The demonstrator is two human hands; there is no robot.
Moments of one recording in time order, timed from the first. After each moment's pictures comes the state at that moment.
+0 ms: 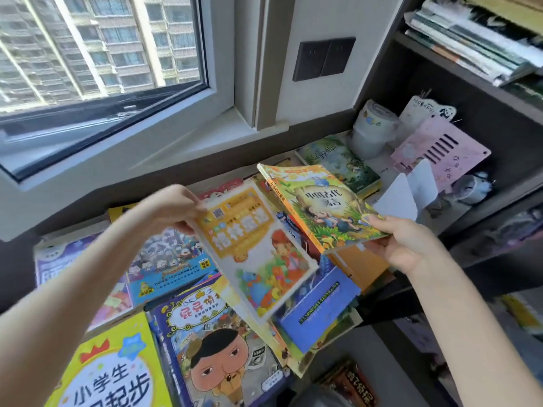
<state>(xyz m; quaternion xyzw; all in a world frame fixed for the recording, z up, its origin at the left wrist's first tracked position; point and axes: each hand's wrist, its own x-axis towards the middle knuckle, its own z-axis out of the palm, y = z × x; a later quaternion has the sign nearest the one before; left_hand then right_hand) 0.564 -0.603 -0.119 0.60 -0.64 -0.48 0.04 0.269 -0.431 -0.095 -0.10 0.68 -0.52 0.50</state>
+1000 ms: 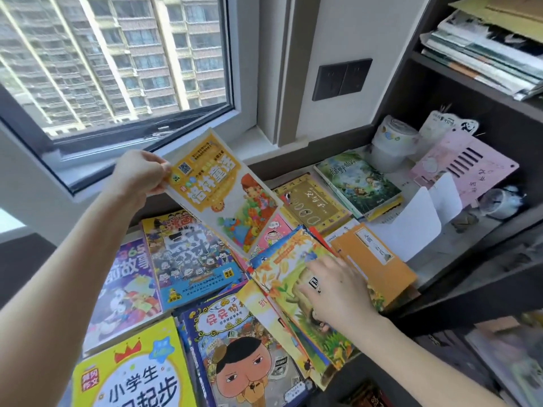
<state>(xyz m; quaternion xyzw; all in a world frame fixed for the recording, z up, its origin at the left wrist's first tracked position) 0.610 -0.633 -0.061 0.67 -0.54 -0.40 0.31 0.377 -0.416 -0.130 -0.64 0.76 0.01 0.14</state>
